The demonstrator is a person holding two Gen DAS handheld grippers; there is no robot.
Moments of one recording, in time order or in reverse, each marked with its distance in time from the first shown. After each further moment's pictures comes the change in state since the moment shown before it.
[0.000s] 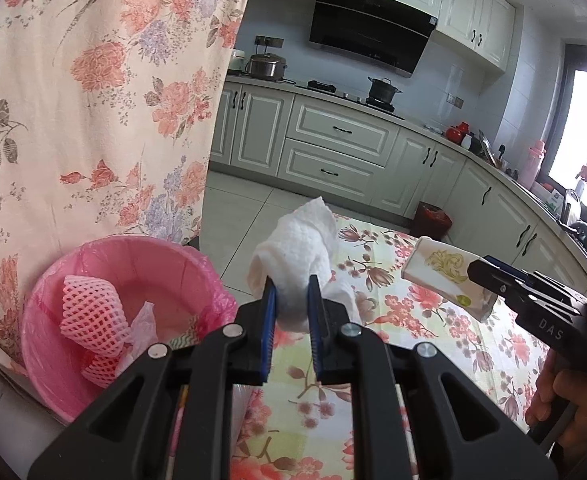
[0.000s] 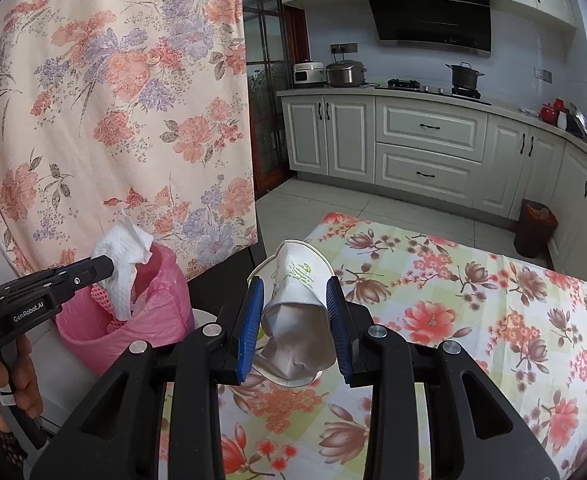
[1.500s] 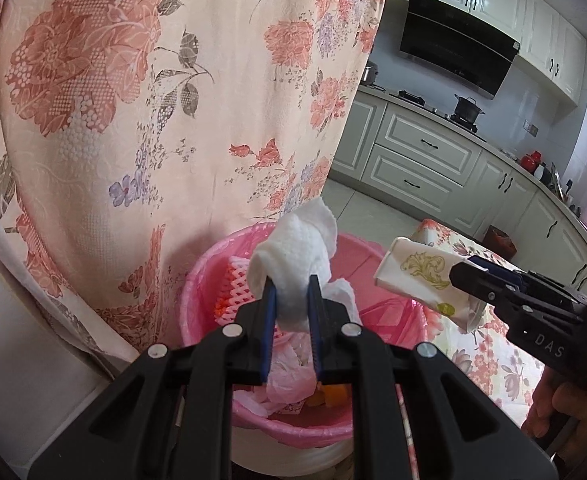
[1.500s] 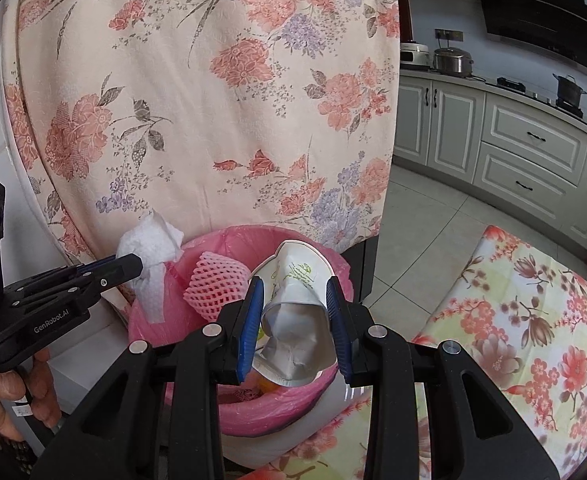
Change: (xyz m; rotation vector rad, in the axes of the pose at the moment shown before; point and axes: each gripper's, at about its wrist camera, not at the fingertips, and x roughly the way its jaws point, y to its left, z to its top) left arm -0.038 0.150 -0.012 -0.151 0.009 0.229; right arm 0.095 0.181 0.018 -0.158 0.106 0.267
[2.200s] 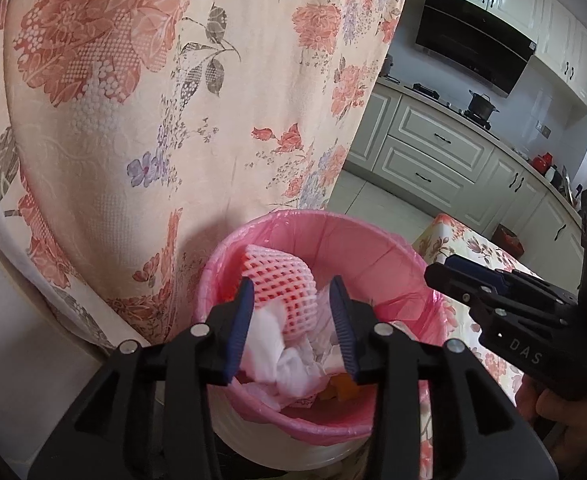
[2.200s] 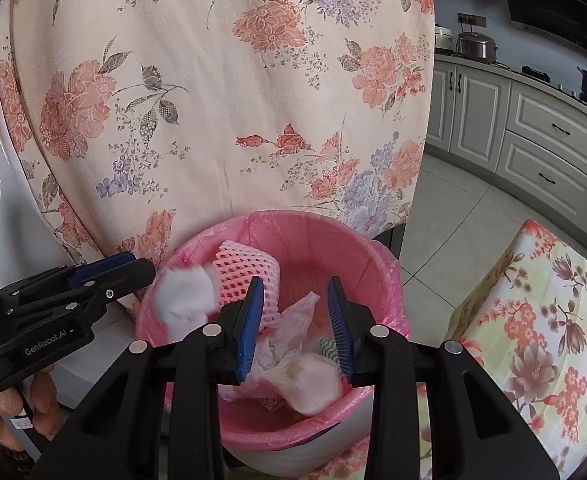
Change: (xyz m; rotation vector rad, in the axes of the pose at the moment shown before) left arm 0.012 0.018 -0.001 -0.040 0.047 0.030; right arm 0.041 0.021 0.004 -0.021 0.068 0.054
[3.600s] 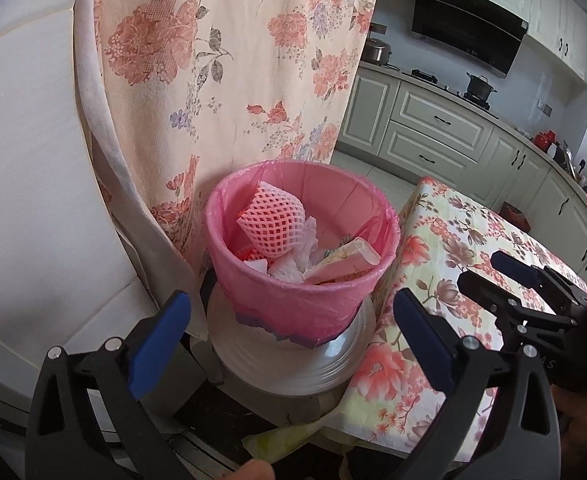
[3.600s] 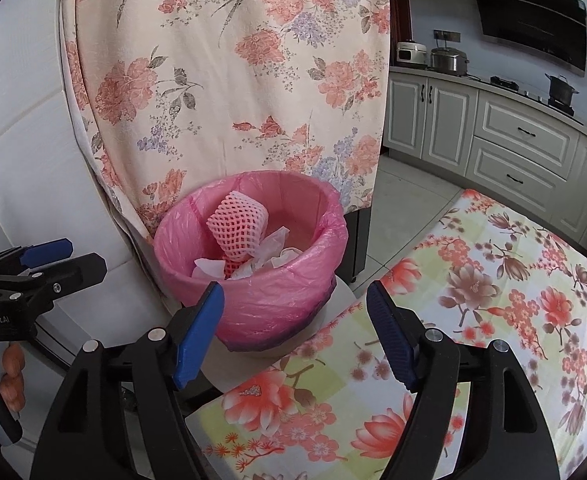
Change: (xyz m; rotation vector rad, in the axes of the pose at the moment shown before) left arm -0.099 -0.045 -0.080 0.044 0.019 0.066; right arm -0.111 -0.007 -0.097 -0.009 -0.062 -0.074
